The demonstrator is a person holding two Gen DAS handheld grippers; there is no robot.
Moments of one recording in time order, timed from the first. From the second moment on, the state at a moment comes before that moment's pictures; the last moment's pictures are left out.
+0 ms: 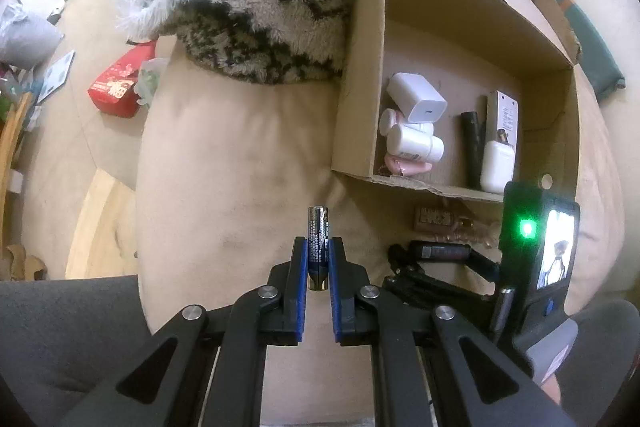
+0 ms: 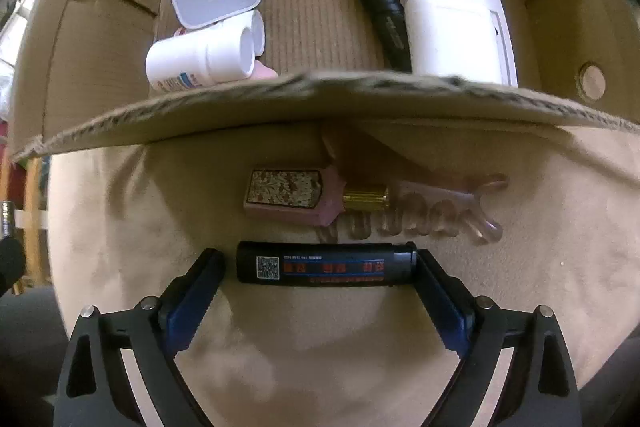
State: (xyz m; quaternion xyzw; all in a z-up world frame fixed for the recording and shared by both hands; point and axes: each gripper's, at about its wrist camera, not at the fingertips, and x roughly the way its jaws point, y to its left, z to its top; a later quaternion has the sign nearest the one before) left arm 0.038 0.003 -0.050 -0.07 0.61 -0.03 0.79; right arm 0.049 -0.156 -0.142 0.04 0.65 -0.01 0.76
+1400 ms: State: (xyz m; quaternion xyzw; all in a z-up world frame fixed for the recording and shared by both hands) left arm 0.046 -0.013 -0.013 -0.03 0.55 -0.02 0.83; right arm 0.025 -0.264 0.003 0.10 0.49 0.13 0.86
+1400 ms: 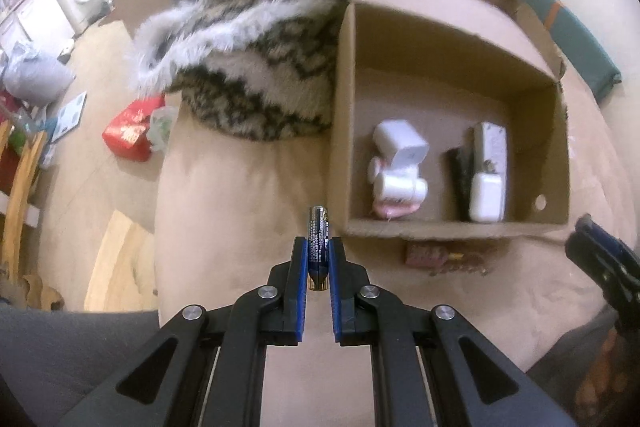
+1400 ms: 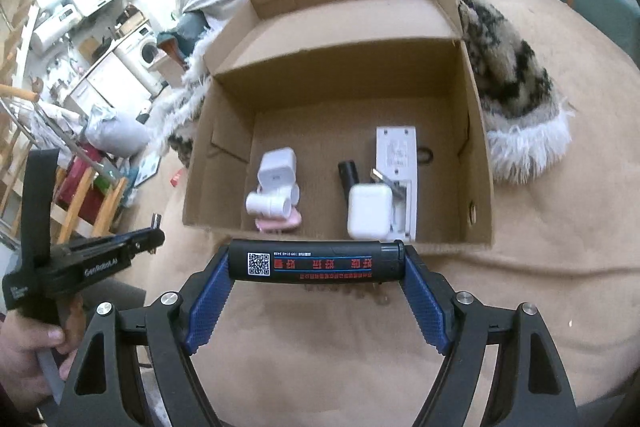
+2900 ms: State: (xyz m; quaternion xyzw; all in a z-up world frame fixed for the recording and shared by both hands) left arm 0.137 -0.097 -0.054 0.05 0.54 -0.06 0.84; right arm 0.136 -0.267 -0.058 0.07 0.54 0.10 0.84
